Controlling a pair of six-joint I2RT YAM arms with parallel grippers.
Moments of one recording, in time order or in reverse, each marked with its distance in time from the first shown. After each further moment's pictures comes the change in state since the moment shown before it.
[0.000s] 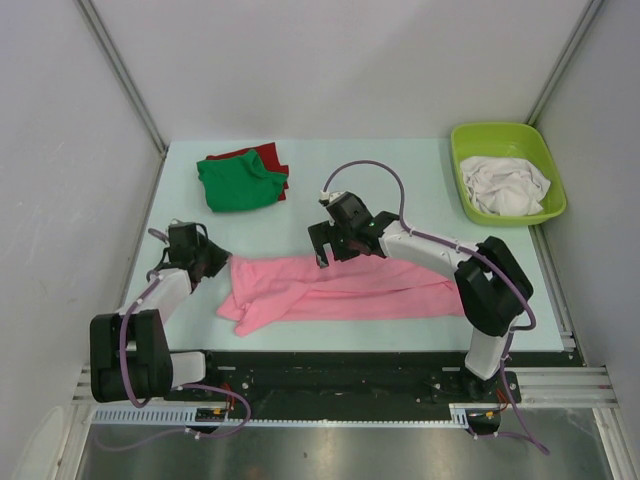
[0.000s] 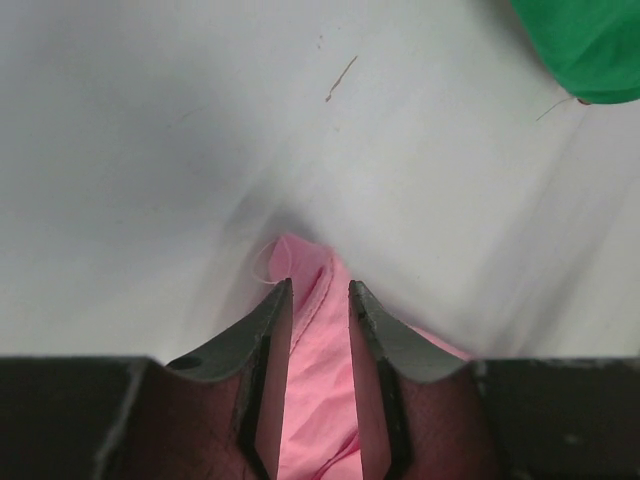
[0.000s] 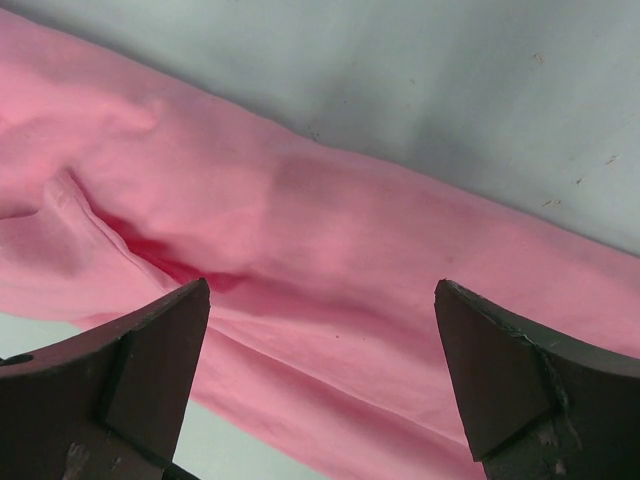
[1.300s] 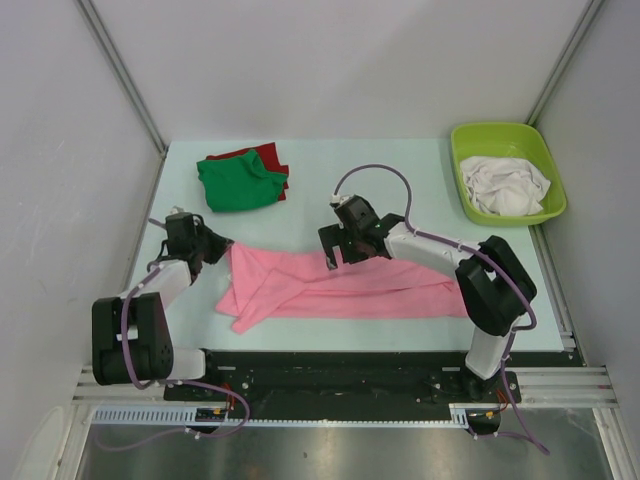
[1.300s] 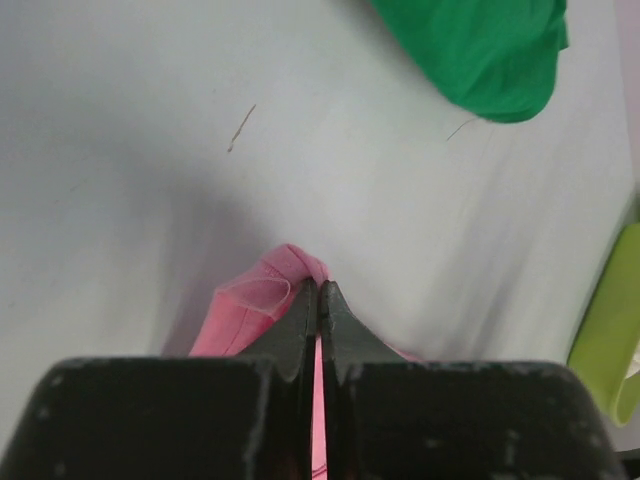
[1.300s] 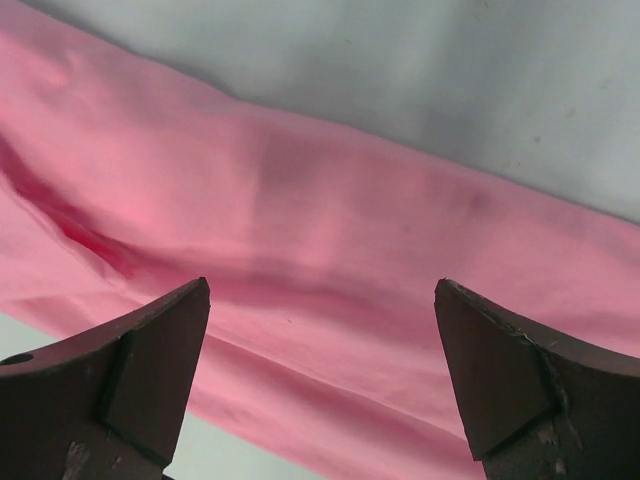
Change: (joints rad) left arm 0.015 0.072 0.031 0.144 0.108 -0.010; right arm -0.029 0.002 -0.042 -0.003 0.020 0.018
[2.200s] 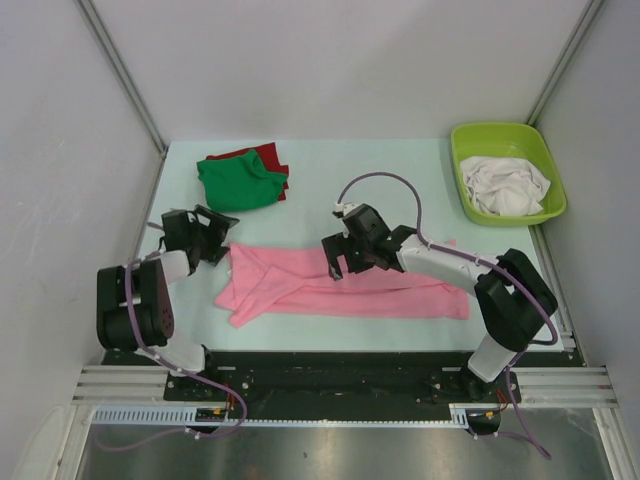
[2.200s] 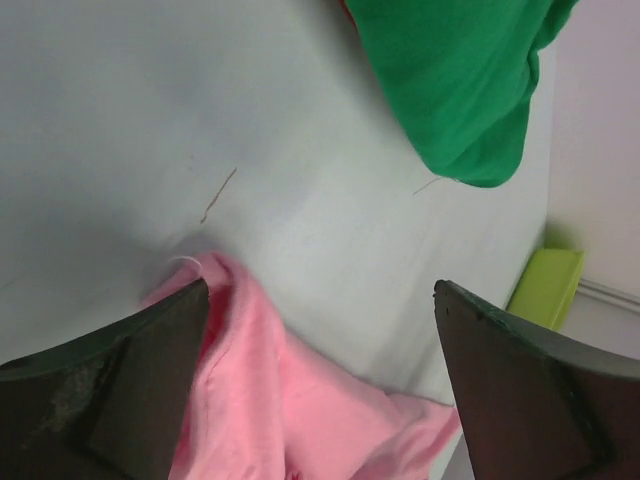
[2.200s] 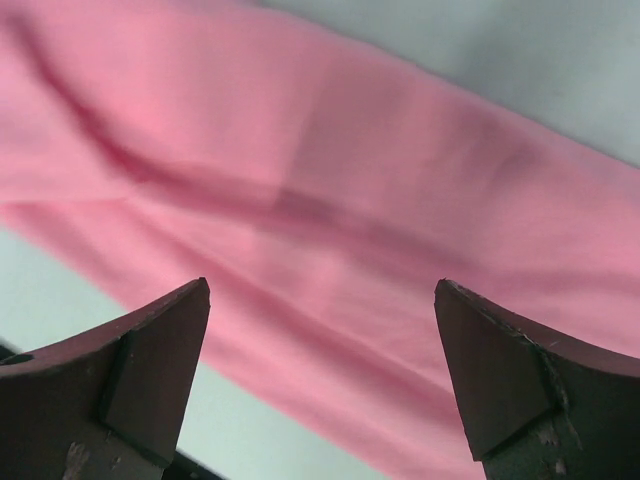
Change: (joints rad) left arm 0.069 0.268 0.080 0.212 0.150 -0.164; right arm -0.021 -0.117 -0.168 0.066 -0.032 -0.021
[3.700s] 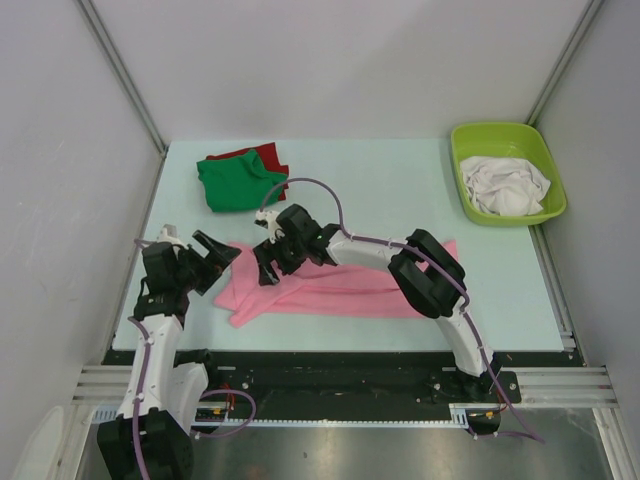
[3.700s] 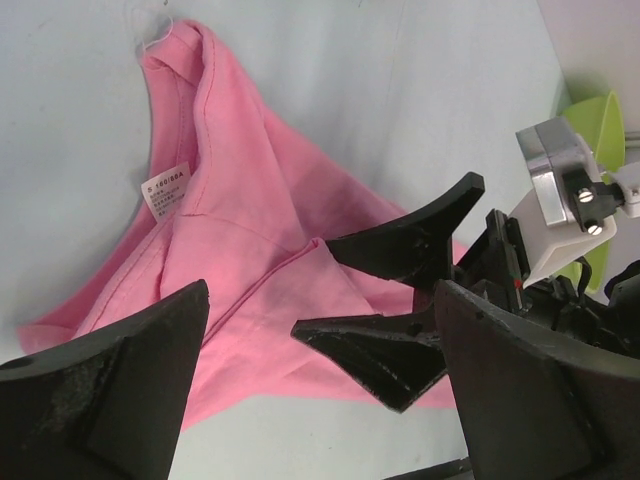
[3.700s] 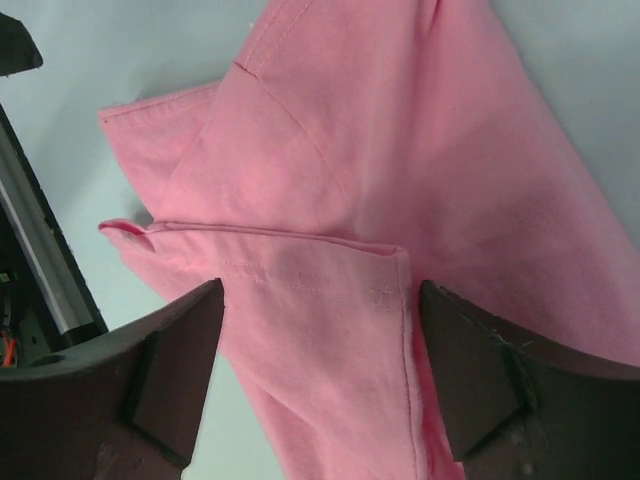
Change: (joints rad) left arm 0.021 -0.839 -0.190 -0.564 0.076 0.287; right arm 0.196 0.510 0.509 0.186 -0.373 -0.081
